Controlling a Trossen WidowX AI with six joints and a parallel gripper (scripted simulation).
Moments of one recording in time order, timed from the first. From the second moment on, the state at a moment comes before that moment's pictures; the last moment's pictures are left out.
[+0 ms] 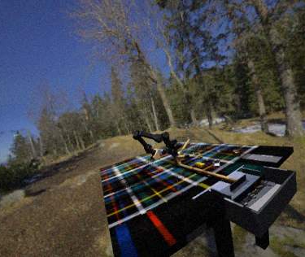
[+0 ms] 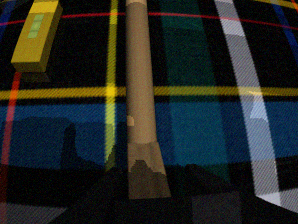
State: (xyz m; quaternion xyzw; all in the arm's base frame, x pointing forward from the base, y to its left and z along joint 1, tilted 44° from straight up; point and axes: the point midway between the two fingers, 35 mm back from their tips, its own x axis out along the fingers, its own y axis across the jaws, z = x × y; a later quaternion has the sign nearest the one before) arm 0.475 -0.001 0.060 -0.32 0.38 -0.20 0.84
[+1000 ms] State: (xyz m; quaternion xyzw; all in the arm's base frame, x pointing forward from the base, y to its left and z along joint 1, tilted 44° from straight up) arm 0.519 -0.003 0.060 -0.32 0.38 -0.20 0.85
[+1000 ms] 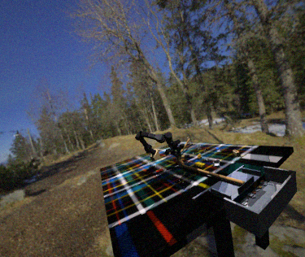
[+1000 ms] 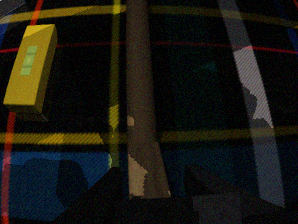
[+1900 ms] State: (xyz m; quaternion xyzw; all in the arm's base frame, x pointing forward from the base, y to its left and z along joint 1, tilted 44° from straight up) arm 0.512 -0.002 0.060 -0.32 0.38 -0.20 0.85
